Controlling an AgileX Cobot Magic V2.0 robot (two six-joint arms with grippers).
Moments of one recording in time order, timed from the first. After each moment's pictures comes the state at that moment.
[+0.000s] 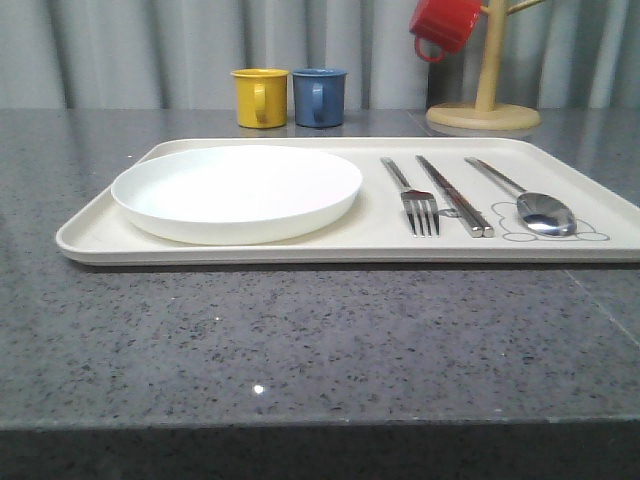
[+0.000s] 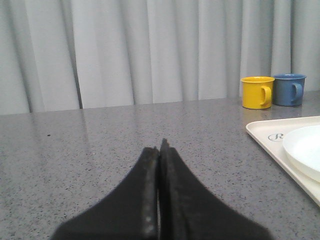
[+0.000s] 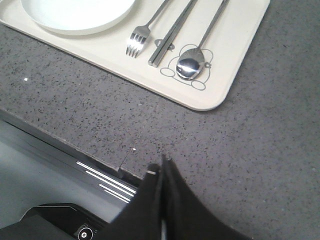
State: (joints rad) left arm -0.02 0.00 0.00 -0.05 -0.02 0.11; right arm 0.28 0.45 -0.82 0.13 1.10 -0.14
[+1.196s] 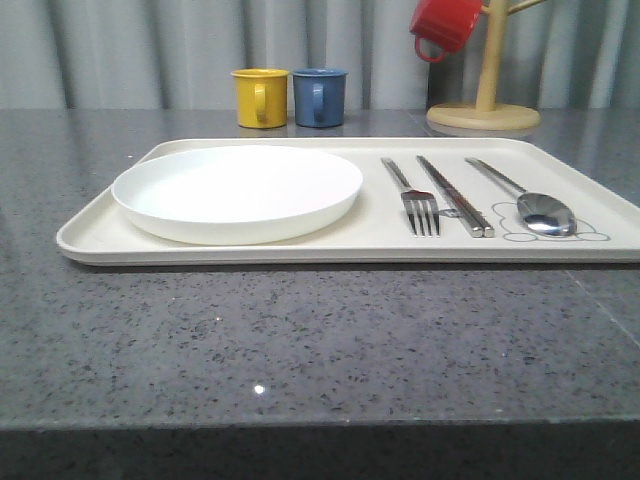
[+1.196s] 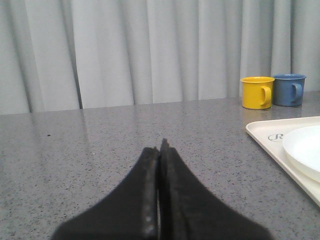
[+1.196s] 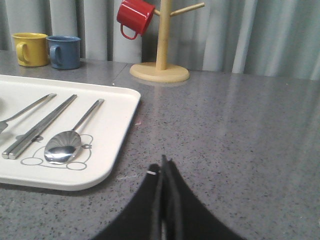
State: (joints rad) left arm -0.02 0.00 0.00 -0.05 -0.02 0.11; right arm 0.03 -0.01 0.03 0.09 0.06 -0.14
